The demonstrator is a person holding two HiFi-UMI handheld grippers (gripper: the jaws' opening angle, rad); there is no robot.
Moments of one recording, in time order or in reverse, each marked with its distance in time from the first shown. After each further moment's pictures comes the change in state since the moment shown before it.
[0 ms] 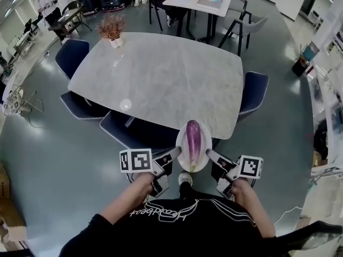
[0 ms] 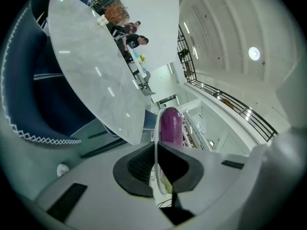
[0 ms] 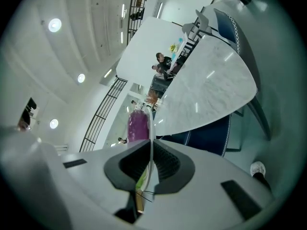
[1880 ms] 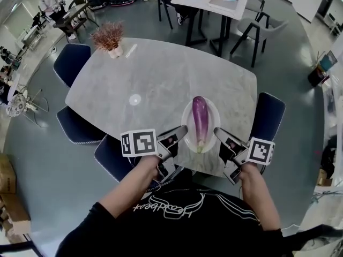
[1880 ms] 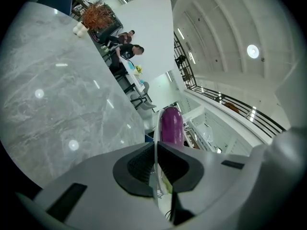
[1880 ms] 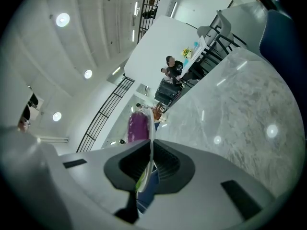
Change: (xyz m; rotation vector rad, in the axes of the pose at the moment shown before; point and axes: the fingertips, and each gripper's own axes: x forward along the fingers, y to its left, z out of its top) left arm 0.117 -0.007 0.215 0.067 -0.107 0.029; right arm 0.105 -0.014 0.230 -0.141 0.002 0.051
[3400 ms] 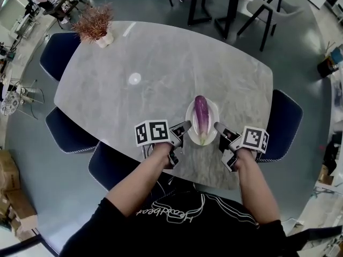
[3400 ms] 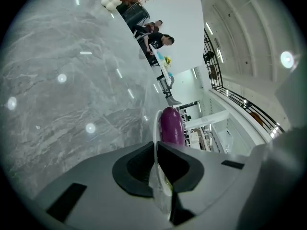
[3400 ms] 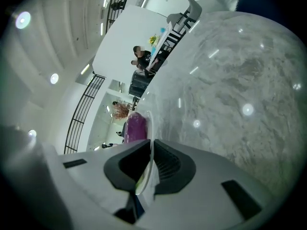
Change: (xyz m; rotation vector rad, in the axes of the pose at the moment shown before) left arm 0.090 0.169 0.021 -0.206 0.080 0.200; right arm 0.069 -0.188 0.008 0.204 0.102 -0.301
